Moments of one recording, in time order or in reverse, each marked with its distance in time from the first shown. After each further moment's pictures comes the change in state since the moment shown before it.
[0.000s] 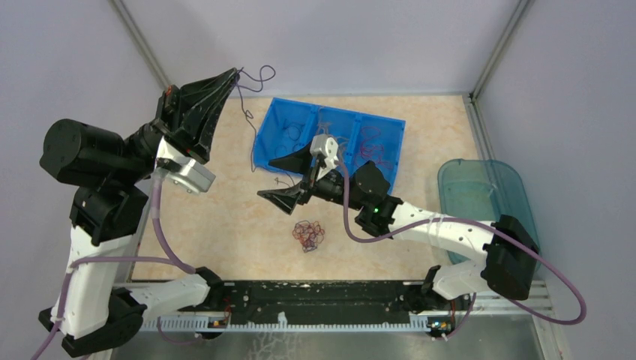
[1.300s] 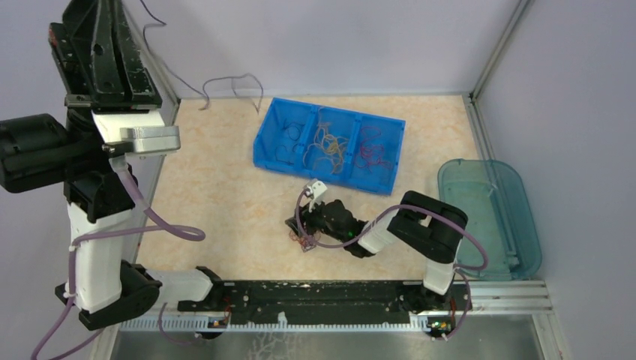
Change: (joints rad) left arm 0.000 0.213 0.356 0.406 -0.160 0.253; right arm 0.000 0.473 -0.311 0.194 0.342 0.159
